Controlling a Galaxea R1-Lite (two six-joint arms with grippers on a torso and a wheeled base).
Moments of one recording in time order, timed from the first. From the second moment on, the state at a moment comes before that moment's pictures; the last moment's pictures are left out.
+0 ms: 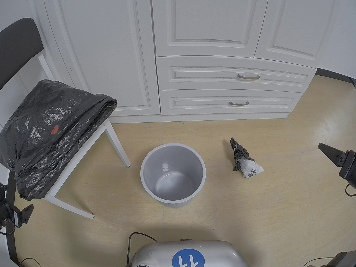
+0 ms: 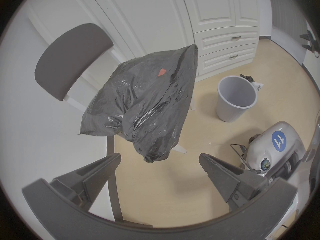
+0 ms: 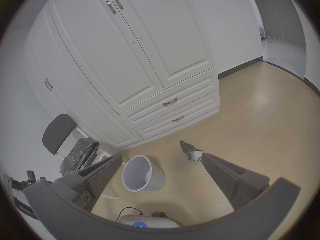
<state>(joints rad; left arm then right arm) 0.72 0.93 -0.34 -0.02 -0.43 0.75 0.16 0.96 -0.42 -0.40 0.04 0.43</state>
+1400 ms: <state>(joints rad) 0.81 1.19 -0.33 -0.27 -0.43 0.69 0.16 0.93 -0.42 -0.43 0.05 0.43</state>
